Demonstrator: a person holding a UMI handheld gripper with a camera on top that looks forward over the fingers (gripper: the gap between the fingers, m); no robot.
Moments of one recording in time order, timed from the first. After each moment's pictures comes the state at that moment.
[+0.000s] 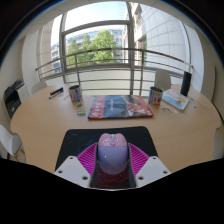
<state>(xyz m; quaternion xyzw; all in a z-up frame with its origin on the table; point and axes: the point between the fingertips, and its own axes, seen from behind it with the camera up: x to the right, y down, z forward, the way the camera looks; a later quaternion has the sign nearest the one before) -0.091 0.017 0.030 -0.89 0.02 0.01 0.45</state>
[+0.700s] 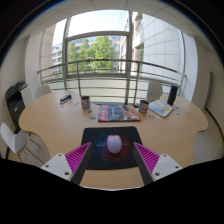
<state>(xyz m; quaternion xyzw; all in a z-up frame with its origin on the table) -0.123 -0.128 0.156 -0.88 0.02 -0.03 0.47</state>
